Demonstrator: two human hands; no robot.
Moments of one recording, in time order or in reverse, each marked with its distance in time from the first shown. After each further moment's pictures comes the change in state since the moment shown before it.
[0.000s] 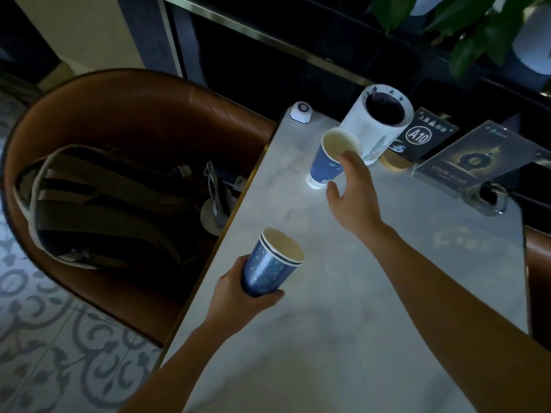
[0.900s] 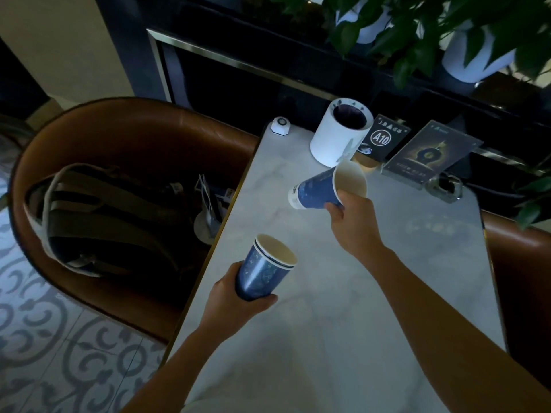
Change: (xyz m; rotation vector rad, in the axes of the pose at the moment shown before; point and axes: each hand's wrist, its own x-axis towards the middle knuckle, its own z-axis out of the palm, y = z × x) left_hand -0.041 -0.002 -0.014 0.051 -0.022 0.096; right_hand -0.087 -0.035 -0.052 0.001 0.039 0.081
